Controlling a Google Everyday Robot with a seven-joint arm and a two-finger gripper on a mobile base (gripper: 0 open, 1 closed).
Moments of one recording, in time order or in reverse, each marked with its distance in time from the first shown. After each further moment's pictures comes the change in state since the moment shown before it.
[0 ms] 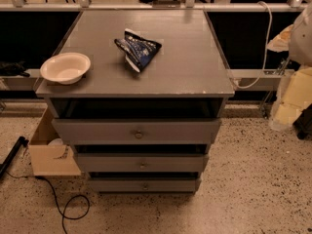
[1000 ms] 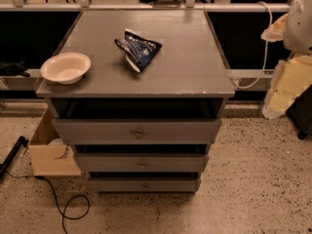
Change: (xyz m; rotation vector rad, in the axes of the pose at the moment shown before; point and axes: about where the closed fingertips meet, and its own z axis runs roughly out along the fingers) arm -0.013 -0.018 -0.003 0.017 -0.039 -0.023
